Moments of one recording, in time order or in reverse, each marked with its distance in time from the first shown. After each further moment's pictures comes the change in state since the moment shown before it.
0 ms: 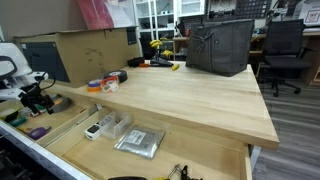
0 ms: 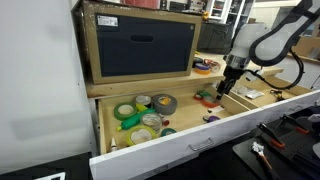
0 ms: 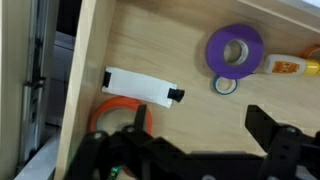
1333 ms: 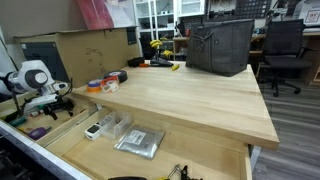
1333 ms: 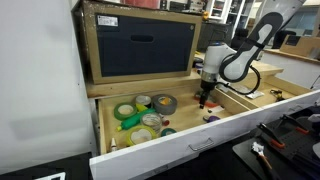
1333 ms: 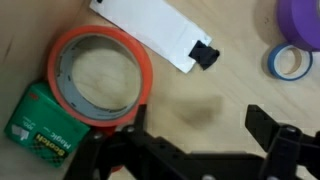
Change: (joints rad) arm 0.171 0.430 -0.157 0.393 -0.272 -0.040 -0.034
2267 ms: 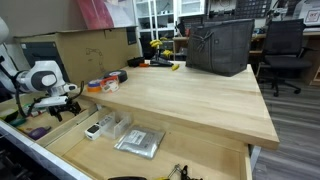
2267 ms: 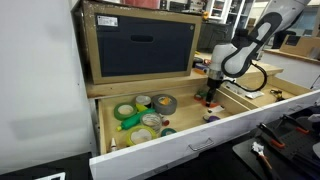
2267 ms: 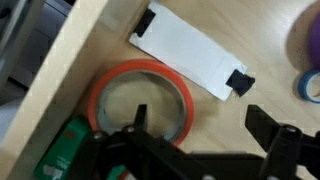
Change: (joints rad) arm -0.239 0.001 0.119 -0.014 0.093 -0.020 -0.200
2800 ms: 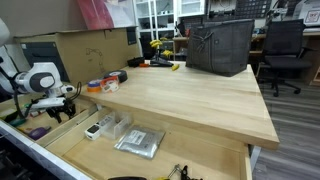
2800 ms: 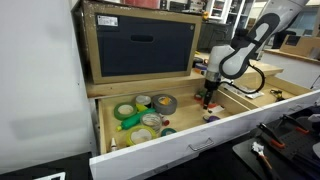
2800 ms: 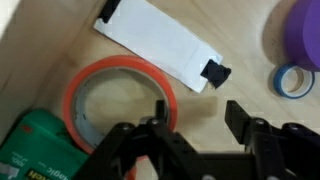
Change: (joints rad) arm -0.007 0.025 0.048 0.011 0.020 0.001 -0.014
